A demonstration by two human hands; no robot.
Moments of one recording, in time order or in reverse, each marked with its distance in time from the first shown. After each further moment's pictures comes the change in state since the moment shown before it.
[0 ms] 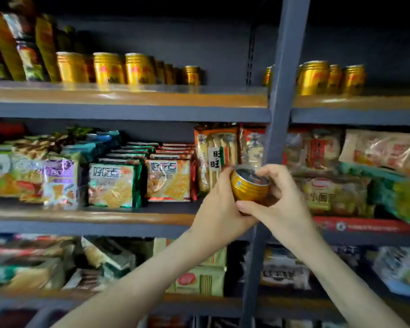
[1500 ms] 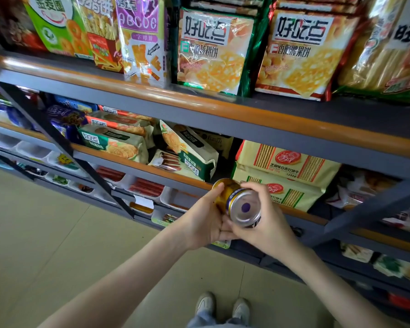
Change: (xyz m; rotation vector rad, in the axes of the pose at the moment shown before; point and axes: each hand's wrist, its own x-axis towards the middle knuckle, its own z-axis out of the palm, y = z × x) left_hand -0.184 -0.201 -0.079 -1.147 -0.205 -1.454; right_hand -0.111 0.102 0.239 0.061 -0.577 0.169
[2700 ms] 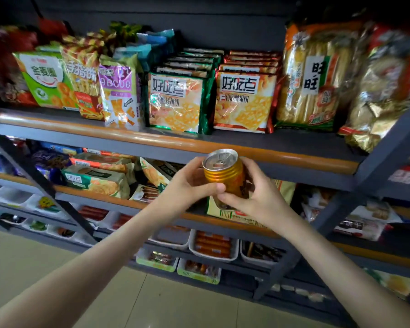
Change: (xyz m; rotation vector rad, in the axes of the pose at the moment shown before) left_hand -0.035 0.072 0.052 0.605 -0.004 0.808; right_hand 0.032 -0.064 -0.085 -0.014 0.056 -0.029
